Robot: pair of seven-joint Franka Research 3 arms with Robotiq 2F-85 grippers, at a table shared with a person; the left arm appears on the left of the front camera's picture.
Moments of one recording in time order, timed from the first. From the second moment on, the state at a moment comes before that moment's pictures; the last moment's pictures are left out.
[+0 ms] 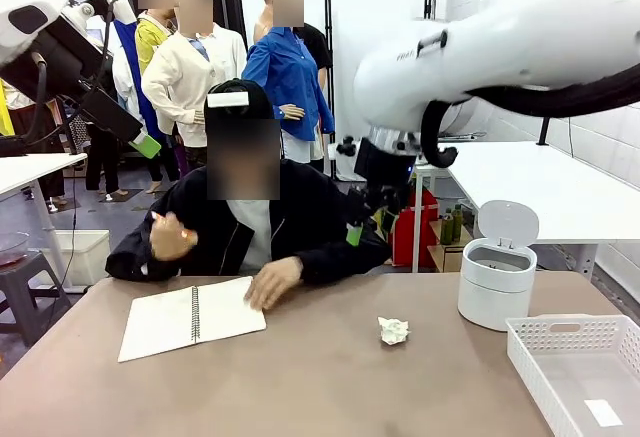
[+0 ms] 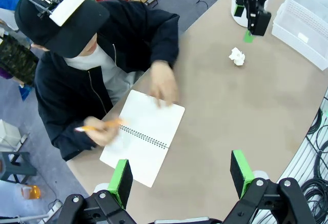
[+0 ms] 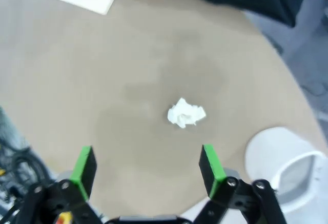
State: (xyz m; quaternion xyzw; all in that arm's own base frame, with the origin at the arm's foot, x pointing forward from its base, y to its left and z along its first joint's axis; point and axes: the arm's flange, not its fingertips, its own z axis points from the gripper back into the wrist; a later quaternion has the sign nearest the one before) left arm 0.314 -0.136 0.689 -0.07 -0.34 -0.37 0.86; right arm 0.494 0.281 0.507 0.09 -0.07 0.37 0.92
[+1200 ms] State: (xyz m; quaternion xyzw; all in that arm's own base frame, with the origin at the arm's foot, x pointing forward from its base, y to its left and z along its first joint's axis) left arm 0.314 -0.135 0.689 -0.07 -0.34 -0.37 0.86; right arm 0.483 0.267 0.426 0.00 -0.02 0.30 0.95
